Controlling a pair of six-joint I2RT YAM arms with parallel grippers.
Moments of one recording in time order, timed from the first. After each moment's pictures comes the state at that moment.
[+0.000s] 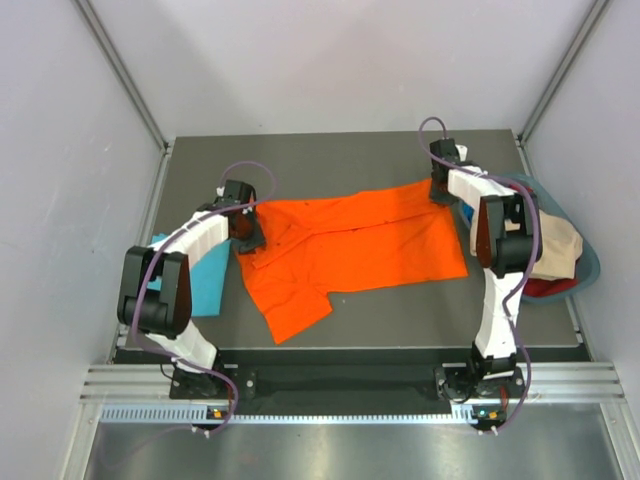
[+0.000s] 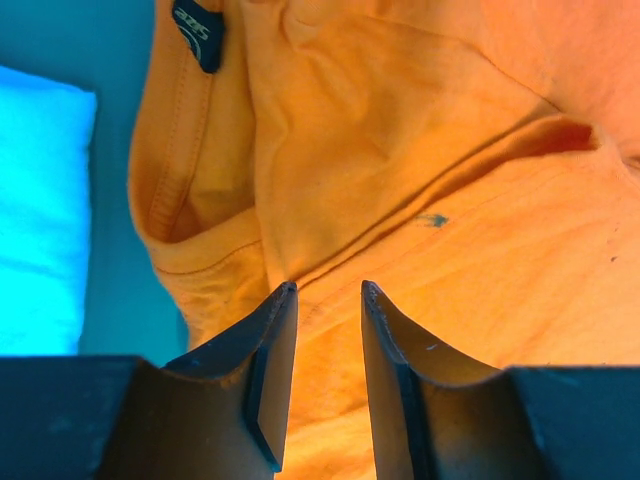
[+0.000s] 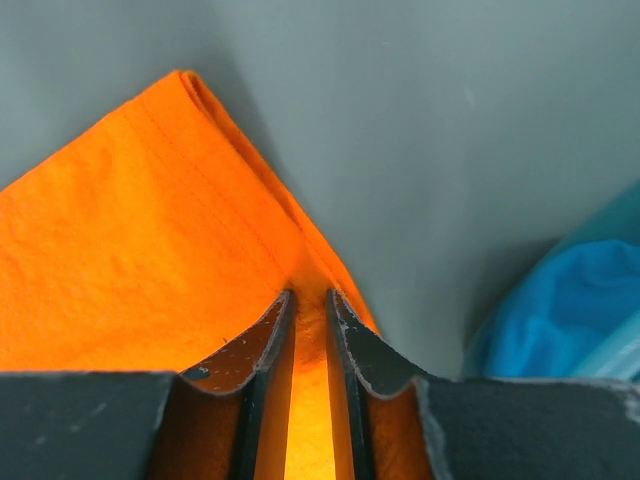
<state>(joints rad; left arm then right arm) -0.19 1.64 1.05 -0.52 -0.01 -0.53 0.13 2.14 1.59 -0.48 0.34 0.30</state>
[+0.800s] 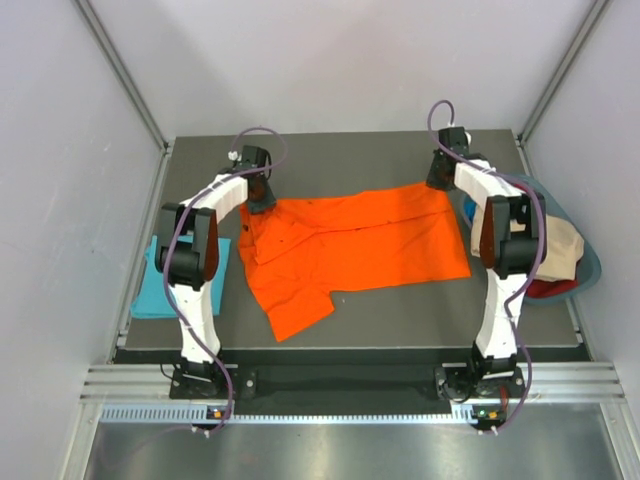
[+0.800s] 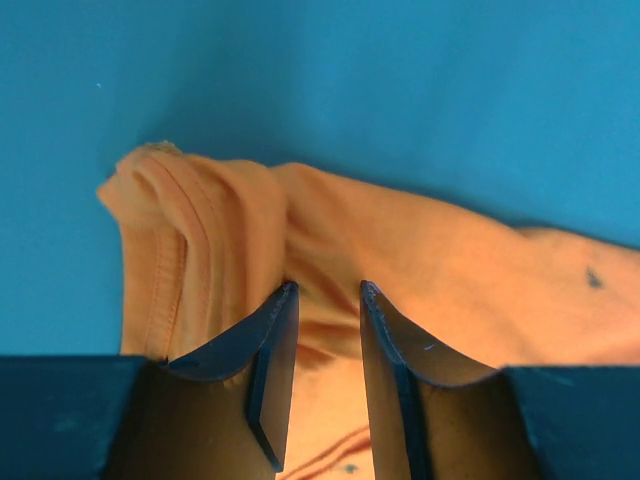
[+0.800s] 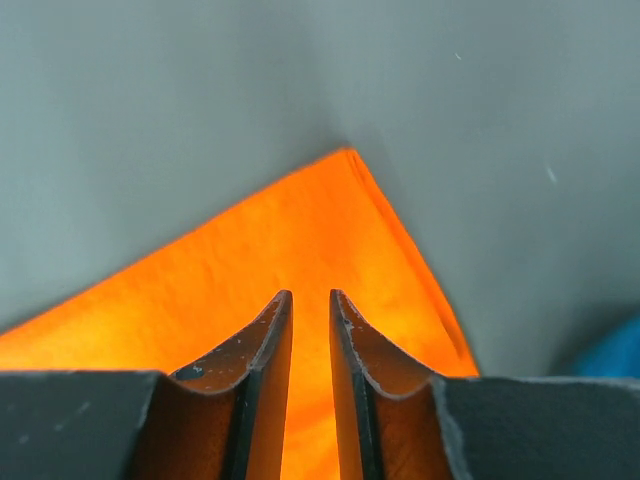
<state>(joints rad) -0.20 2.06 1.54 -0.49 -0.12 -0.55 0.10 2.10 1.64 -0.42 0.13 0.36</state>
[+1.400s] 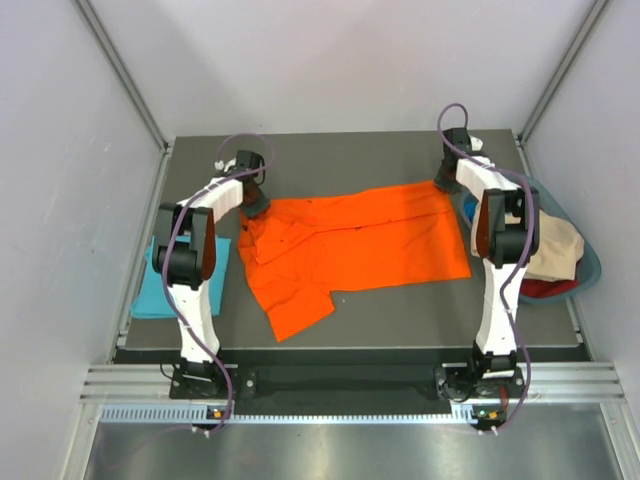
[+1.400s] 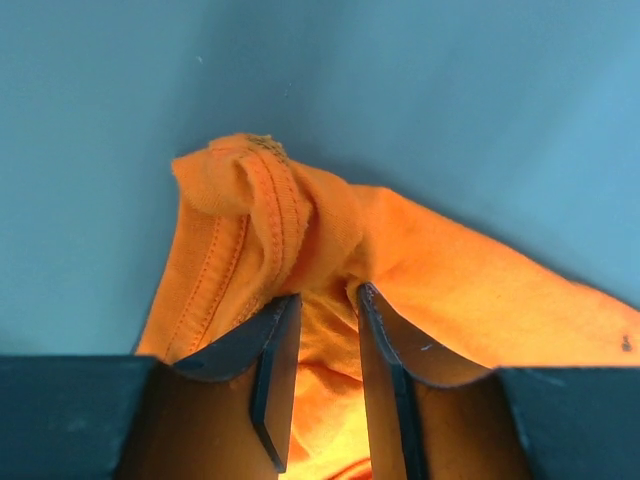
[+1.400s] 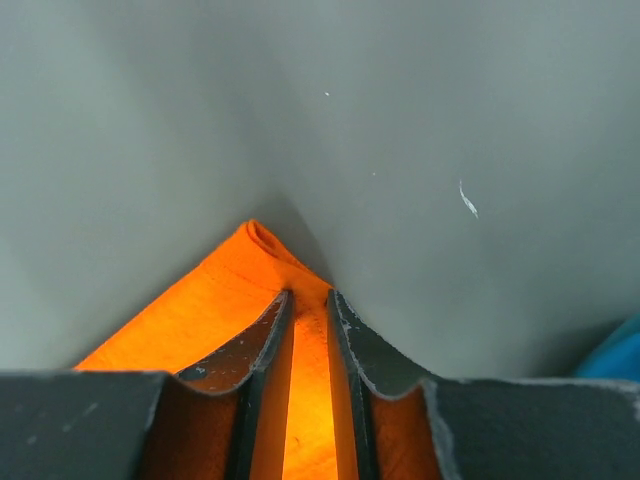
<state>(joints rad) -0.16 2.07 1.50 -0.48 -0.19 -0.72 0.06 2.26 1.79 -0.51 0.25 0.49</state>
